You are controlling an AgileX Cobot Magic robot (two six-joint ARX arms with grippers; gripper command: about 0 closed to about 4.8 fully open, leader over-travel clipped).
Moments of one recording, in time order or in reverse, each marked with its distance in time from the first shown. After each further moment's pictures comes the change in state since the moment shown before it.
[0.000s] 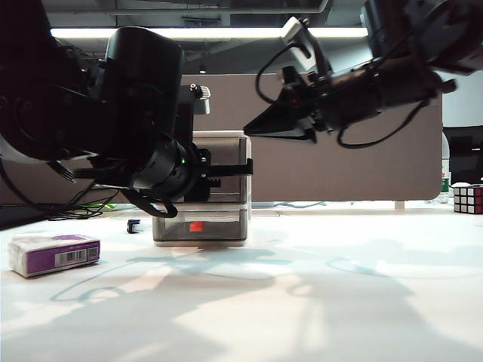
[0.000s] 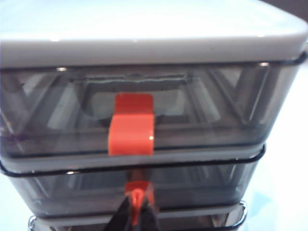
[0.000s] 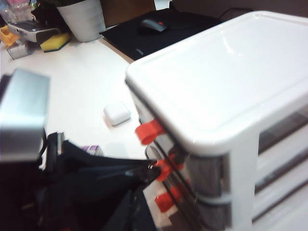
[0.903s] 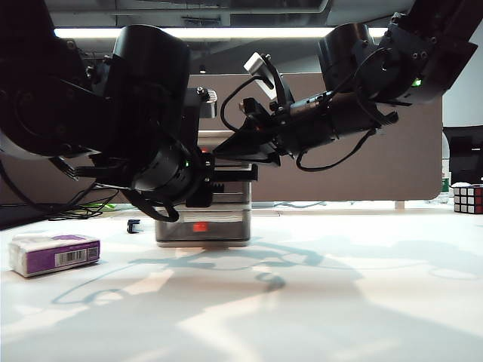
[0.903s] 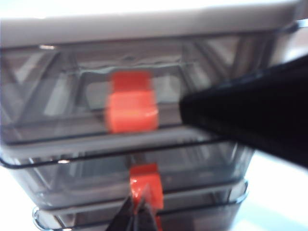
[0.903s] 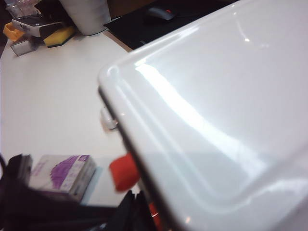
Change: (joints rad) left arm -0.029 -0.010 -0.005 -0.055 -0.015 0.000; right arm 0.045 0.198 0.175 -0.002 0.005 0.026
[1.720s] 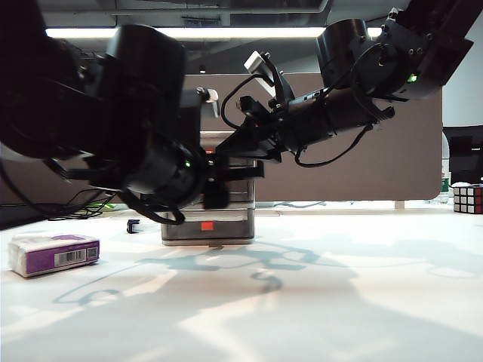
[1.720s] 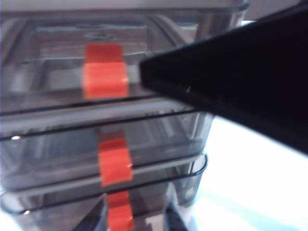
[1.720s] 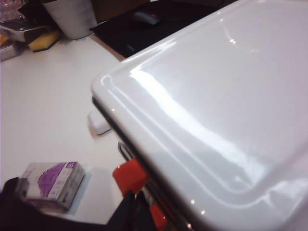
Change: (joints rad) left arm 0.000 0.010 -0.002 0.017 0.098 -0.054; right arm 0.001 0.000 0.023 -0.027 0.037 0.007
